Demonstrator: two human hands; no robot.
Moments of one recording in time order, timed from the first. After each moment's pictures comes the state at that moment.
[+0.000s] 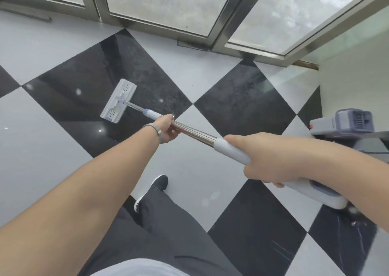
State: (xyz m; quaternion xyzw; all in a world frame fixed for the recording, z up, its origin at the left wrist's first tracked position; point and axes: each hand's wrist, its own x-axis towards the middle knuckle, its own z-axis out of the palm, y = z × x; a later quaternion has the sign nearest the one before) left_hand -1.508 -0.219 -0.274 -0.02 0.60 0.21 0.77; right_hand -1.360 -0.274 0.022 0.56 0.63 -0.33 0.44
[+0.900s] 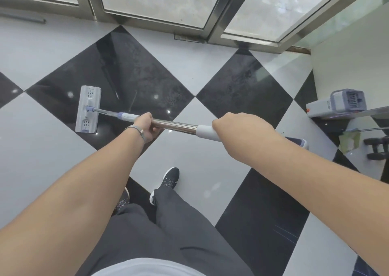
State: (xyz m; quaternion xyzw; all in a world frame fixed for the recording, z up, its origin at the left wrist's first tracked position) left_hand -1.629 -0.250 -0.292 -0.05 0.63 0.28 0.72; right_hand -1.476 -0.299 -0.007 0.54 0.72 -0.11 0.42
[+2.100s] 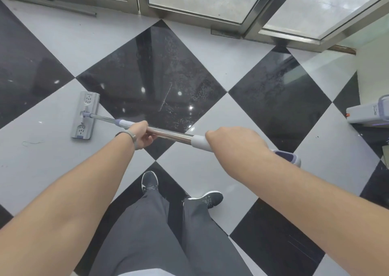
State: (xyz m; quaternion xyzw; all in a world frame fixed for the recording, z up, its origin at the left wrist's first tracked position) left_hand -1.787 -0.326 -0.312 0.00 0.70 0.19 0.69; right_hand -1.603 -0.355 -0.045 0.52 0.75 -0.16 0.38
